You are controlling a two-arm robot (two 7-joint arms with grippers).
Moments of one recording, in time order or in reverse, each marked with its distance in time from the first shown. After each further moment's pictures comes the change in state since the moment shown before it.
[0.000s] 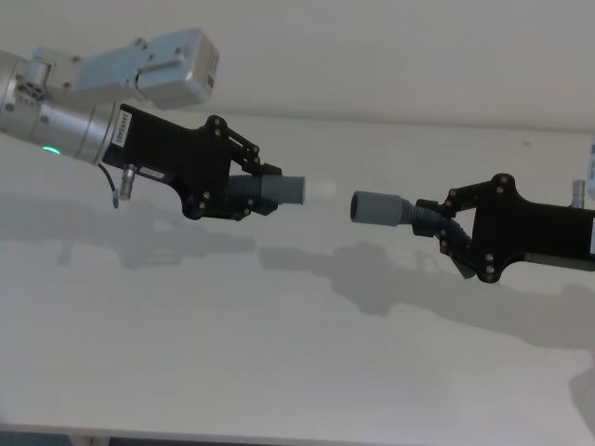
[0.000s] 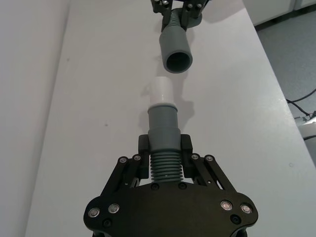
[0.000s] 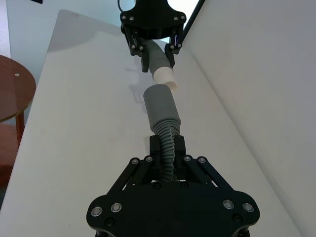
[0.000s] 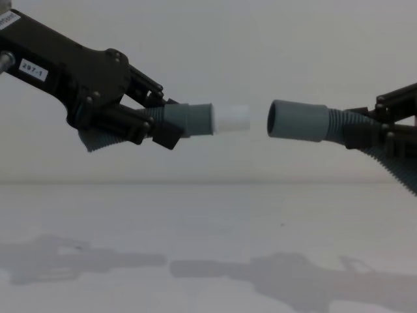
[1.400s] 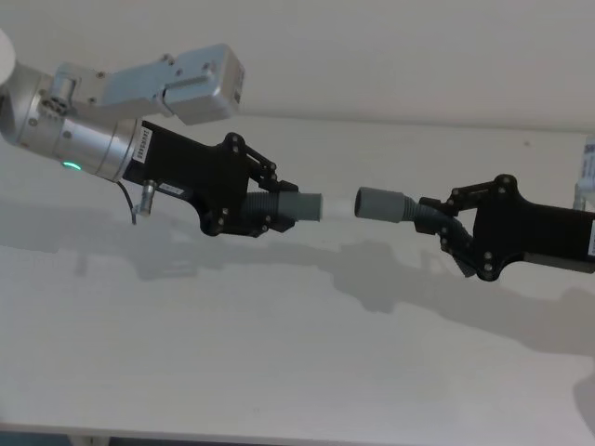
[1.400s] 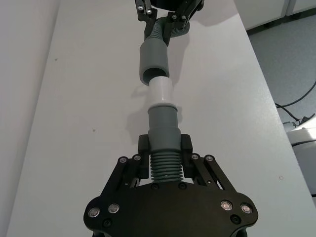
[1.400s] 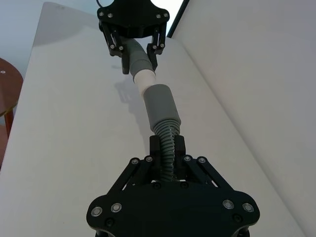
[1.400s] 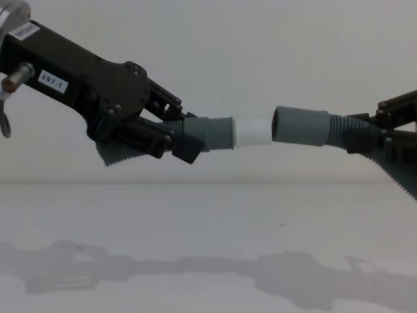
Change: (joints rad) left arm -0.003 0.001 0.050 -0.034 -0.020 0.053 0.039; right arm -0.011 0.028 -0.022 -0.015 -0.001 0.018 -0.076
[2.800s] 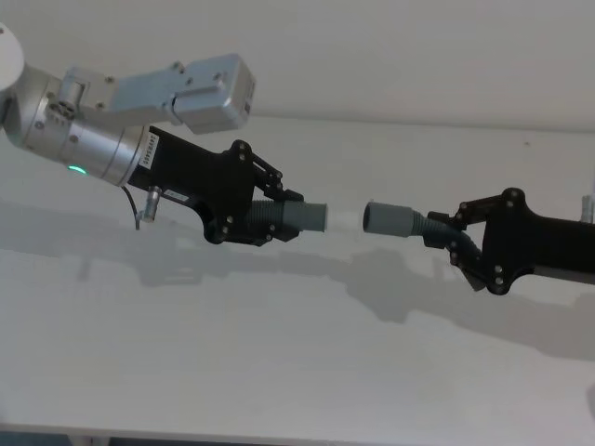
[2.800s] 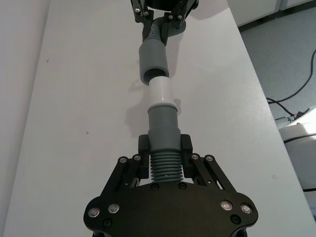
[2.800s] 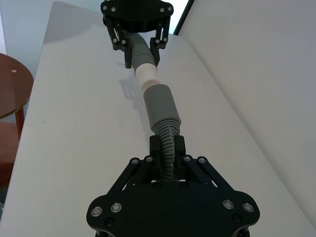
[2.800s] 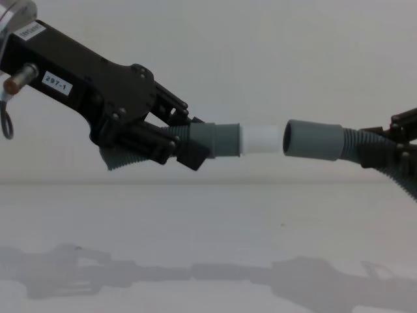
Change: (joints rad) left arm -0.026 0.016 0.046 -0.021 -0.009 0.007 0.007; right arm -0.008 0.044 -0.021 0.015 0.048 -0.029 0.010
